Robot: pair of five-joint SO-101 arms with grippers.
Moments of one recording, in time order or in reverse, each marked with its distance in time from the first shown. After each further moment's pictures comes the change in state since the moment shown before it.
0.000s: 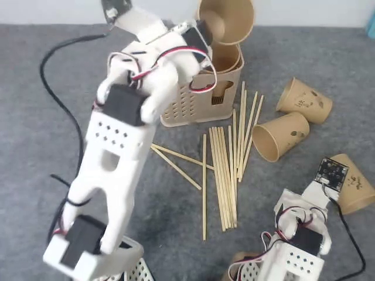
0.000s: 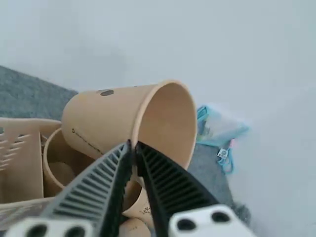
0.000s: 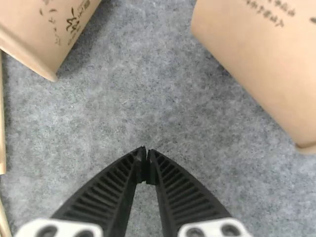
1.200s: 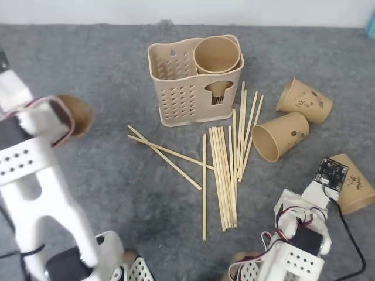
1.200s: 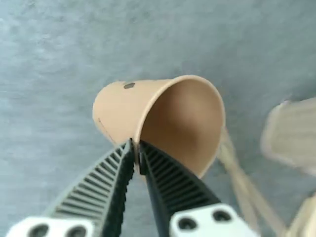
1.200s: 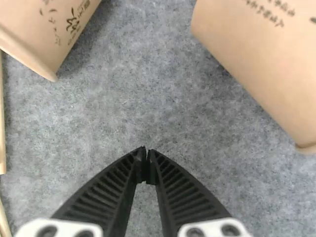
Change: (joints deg) left arm -49.6 -15.9 26.6 27.5 -34.9; right arm 0.0 0.0 0.0 0.0 0.0
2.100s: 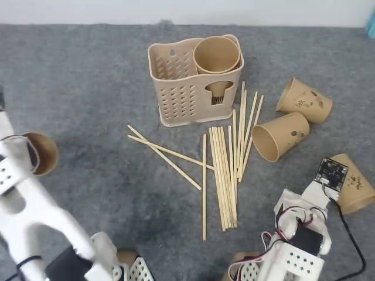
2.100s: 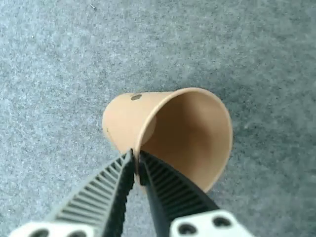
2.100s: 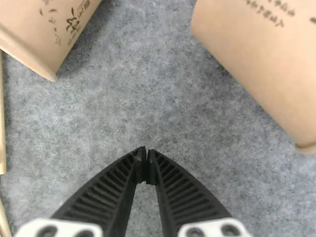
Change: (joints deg) left arm -20.2 0.0 21.5 -18.8 -35.6; right arm 0.0 0.0 0.0 0.0 0.0
